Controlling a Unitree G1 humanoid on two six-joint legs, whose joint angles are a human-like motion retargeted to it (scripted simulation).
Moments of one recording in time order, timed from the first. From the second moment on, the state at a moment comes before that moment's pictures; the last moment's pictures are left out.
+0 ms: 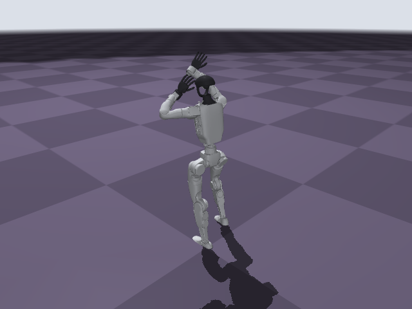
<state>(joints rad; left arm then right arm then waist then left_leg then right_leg) -1.14 1.39 -0.39 -0.62 0.22 -0.30 1.02 -2.50 -0.35 1.40 1.14 -1.97 -1.61 1.61 0.03 -0.03 0.15 0.16 0.04 0.15 0.11 -0.23 -0.18 -0.31 -0.20 -0.15 0.64 -0.05 0.19</state>
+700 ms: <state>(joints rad) -1.12 1.42 -0.37 -0.60 0.13 -0.34 1.01 -2.53 -0.37 1.40 1.20 -1.97 -1.61 1.61 0.21 0.00 0.12 -0.17 0.16 0.13 0.16 -0.02 -0.20 0.17 -0.16 -0.20 0.31 -0.18 0.18</state>
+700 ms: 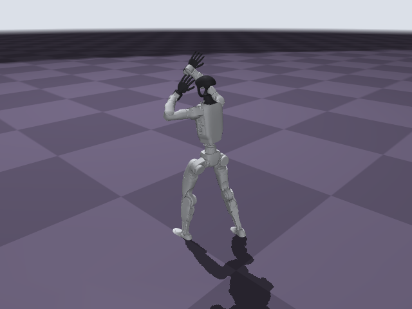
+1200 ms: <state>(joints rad) -1.16 1.35 -0.40 -0.57 0.13 -0.32 0.99 -2.49 -0.32 1.40 1.12 -1.97 -1.61 1.61 -0.04 -0.09 0.13 0.17 0.00 0.05 0.14 -0.23 -0.18 -0.19 -0.19 -0.06 0.26 0.02 0.26</state>
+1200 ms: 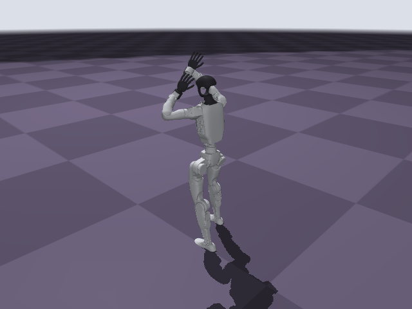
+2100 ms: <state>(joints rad) -1.24 1.02 -0.38 -0.52 0.09 -0.28 0.97 -2.56 -0.24 1.40 1.20 -1.97 -1.61 1.61 0.08 -0.10 0.52 -0.23 0.13 0.14 -0.08 0.13 -0.22 -0.47 -0.24 -0.13 0.61 -0.05 0.15</state>
